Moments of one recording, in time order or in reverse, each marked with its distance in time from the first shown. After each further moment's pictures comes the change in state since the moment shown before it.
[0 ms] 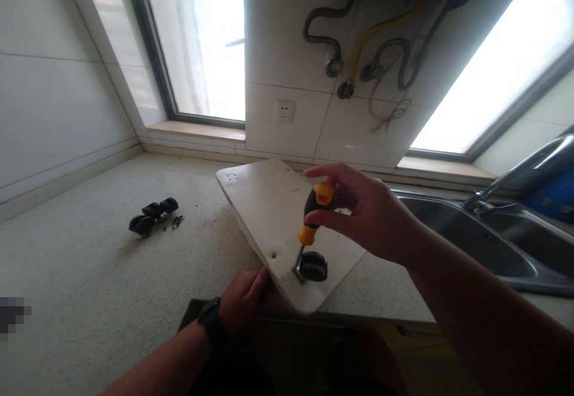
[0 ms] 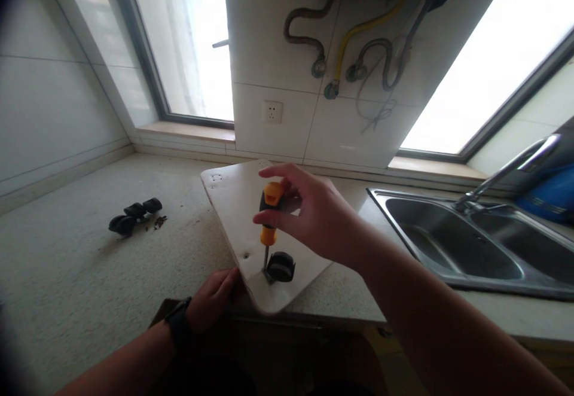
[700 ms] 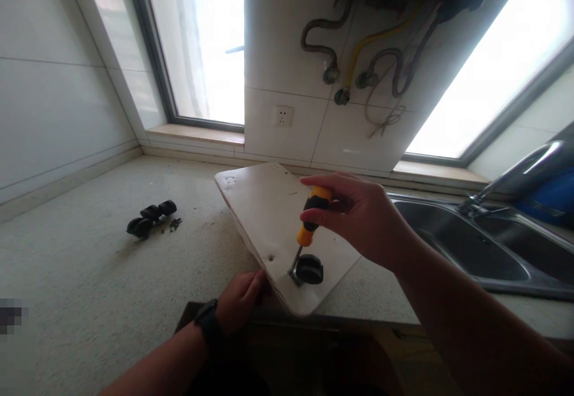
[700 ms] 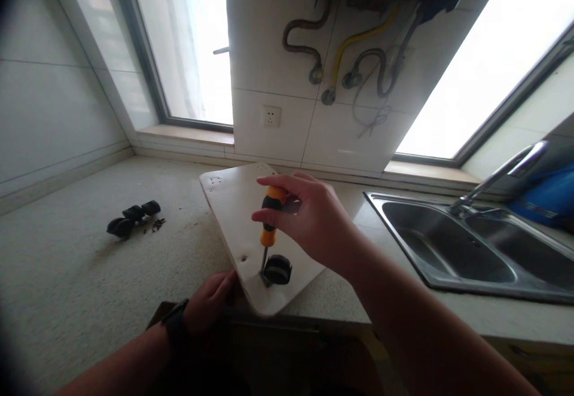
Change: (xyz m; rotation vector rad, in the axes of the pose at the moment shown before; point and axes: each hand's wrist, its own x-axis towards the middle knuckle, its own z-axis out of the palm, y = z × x) left_hand 0.001 -0.006 0.000 -0.004 -0.028 0.010; right_hand -0.002 -0.001 0.006 0.083 0.140 0.078
